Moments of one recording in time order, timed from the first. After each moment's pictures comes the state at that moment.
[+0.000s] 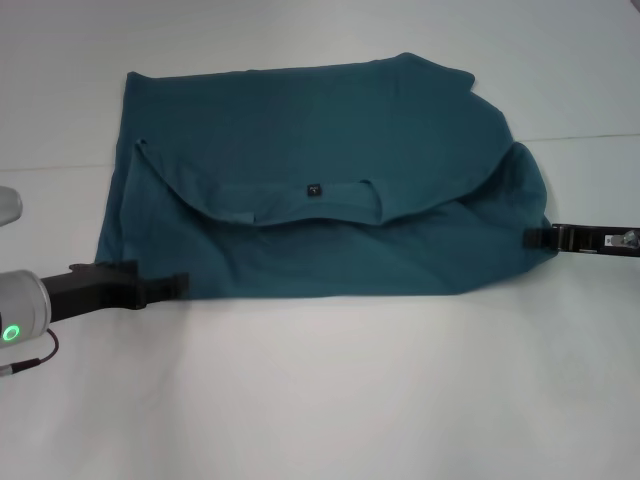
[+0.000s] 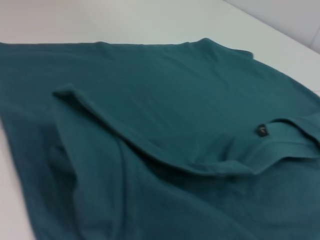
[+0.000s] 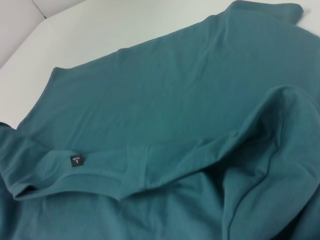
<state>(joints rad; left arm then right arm) -0.58 -2.16 0.71 0.72 2.20 0.98 -1.79 0.61 1.99 -0.62 -0.61 -2.21 -1.06 2.08</state>
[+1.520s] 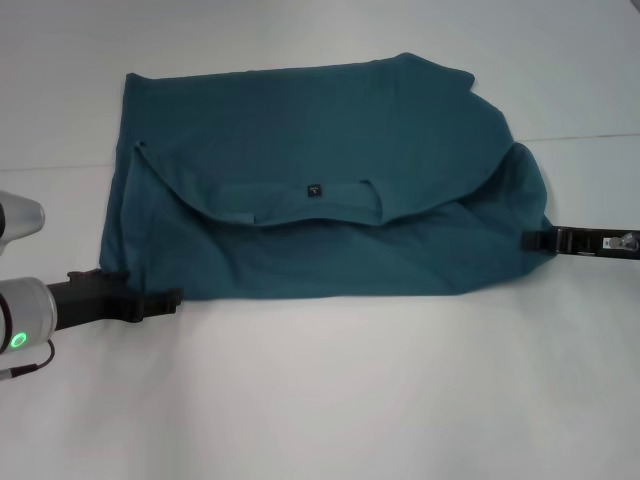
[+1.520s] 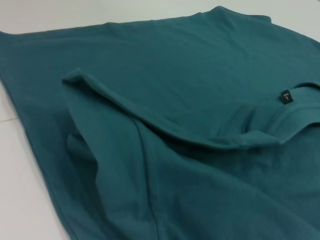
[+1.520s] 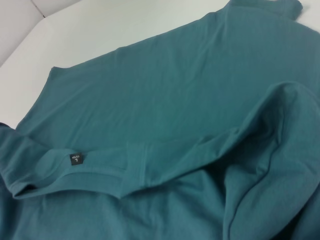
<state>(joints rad) -0.59 -2.16 0.78 0.71 2.25 0.88 -1.78 0.61 1.99 -0.62 -0.60 -2.21 -1.06 2.08</state>
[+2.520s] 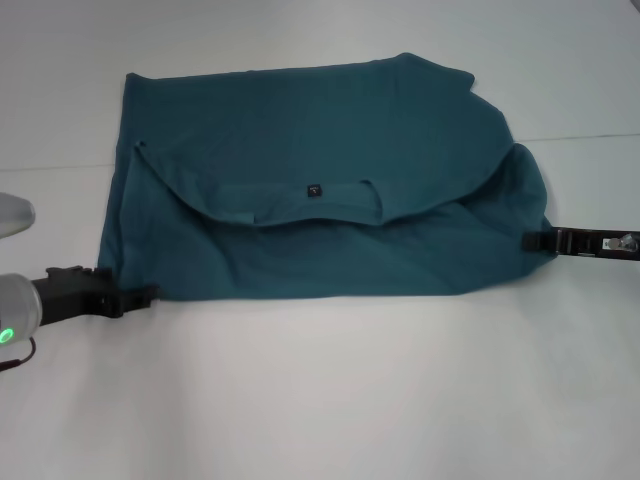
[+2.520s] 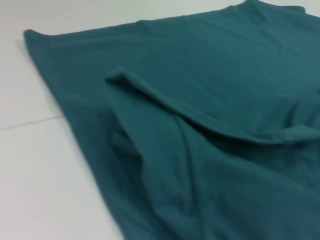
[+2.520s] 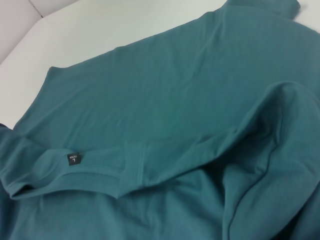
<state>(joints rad) -0.59 -2.16 0.77 0.72 2.30 0.81 -1.80 0.61 2.00 -0.62 -0.60 -2.21 -1.05 2.08</state>
